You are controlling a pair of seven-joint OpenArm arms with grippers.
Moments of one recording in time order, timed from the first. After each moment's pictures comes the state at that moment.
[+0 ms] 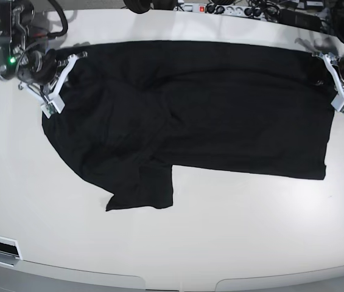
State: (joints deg) left arm 21.1 -35.9 -17.6 78.0 -37.3 -43.9 47.0; right arm -20.9 15.7 7.3 90.0 15.7 33.1 -56.0
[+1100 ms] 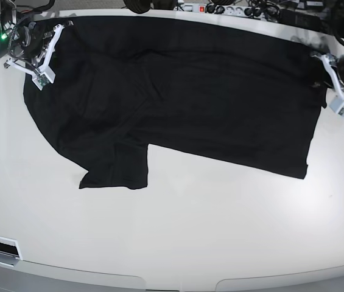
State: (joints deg) left arm 21.8 -35.6 -16.4 81.4 -40.2 -41.9 50.7; right arm -28.2 21.6 7.1 95.3 14.2 31.8 -58.6
